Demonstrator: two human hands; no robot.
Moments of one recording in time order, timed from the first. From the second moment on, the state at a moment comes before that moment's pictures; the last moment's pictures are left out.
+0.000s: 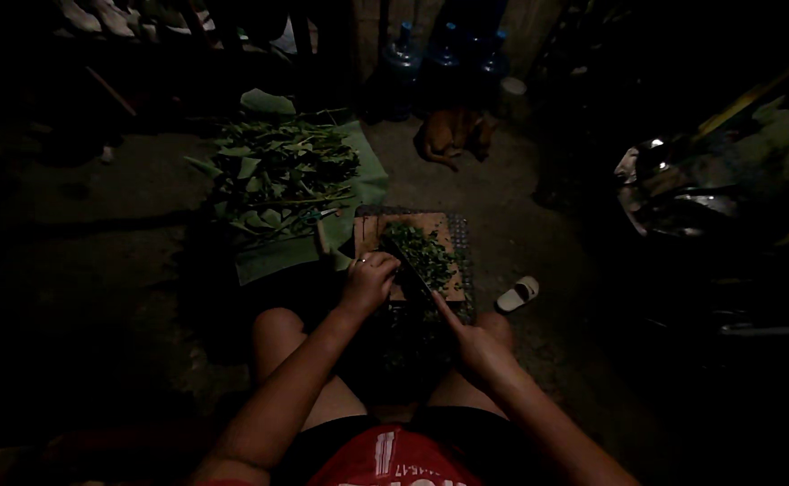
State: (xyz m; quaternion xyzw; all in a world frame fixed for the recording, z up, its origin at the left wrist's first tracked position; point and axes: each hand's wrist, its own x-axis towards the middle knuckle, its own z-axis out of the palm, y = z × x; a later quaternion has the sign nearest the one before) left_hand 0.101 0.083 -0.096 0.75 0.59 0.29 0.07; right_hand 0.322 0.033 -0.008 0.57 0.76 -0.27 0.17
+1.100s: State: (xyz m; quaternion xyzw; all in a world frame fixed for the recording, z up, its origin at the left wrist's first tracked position) left_hand 0.120 0.111 -0.078 0.71 0.58 0.34 0.21; right_hand 0.365 0.029 0.017 0.57 0.79 -0.21 0.08
